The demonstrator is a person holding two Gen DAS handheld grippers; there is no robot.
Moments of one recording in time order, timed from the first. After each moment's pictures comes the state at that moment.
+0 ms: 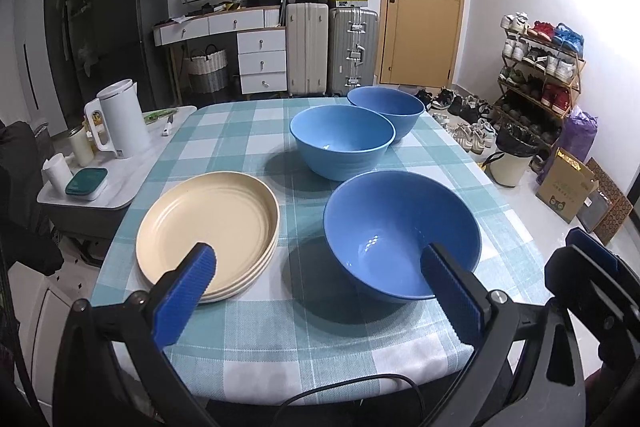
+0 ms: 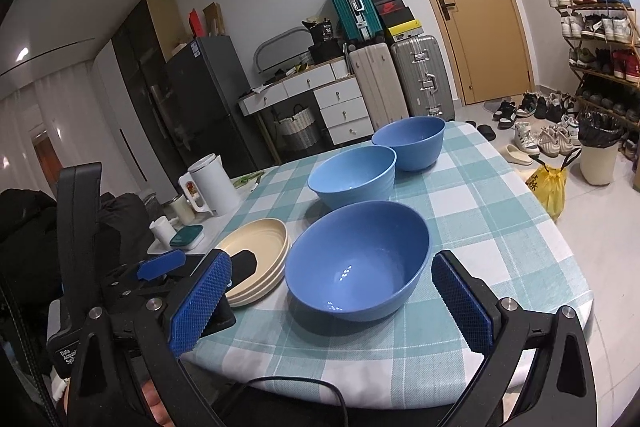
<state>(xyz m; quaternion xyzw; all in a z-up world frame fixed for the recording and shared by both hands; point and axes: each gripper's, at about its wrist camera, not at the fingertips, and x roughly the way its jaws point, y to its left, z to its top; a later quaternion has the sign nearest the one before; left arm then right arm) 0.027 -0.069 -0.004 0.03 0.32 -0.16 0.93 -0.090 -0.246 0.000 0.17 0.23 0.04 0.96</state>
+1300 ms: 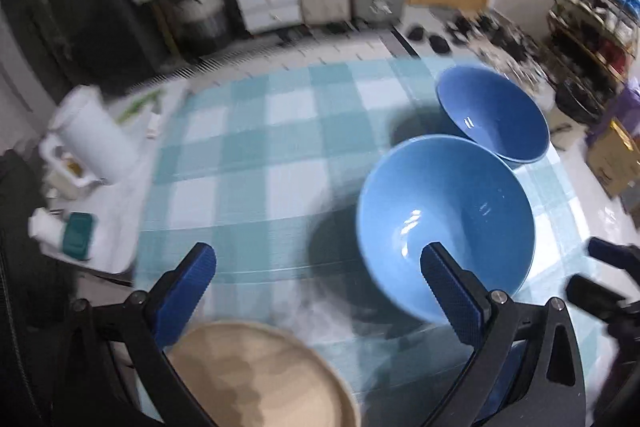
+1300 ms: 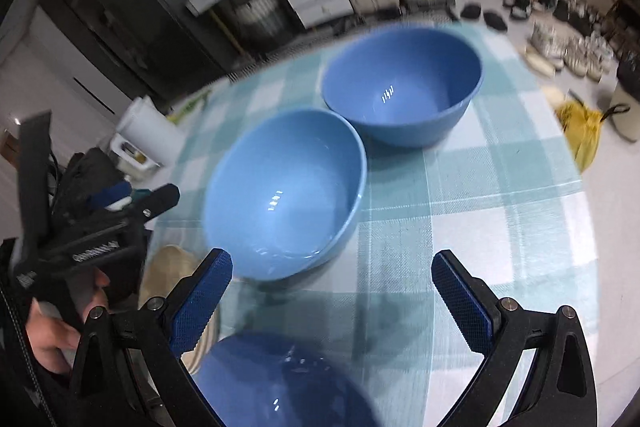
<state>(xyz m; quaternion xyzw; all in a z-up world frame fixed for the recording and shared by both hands) 0.327 -0.121 -0.012 0.11 0.48 -0.13 0.86 0.243 -0.342 -0.054 0.20 0.50 0.05 0.84</state>
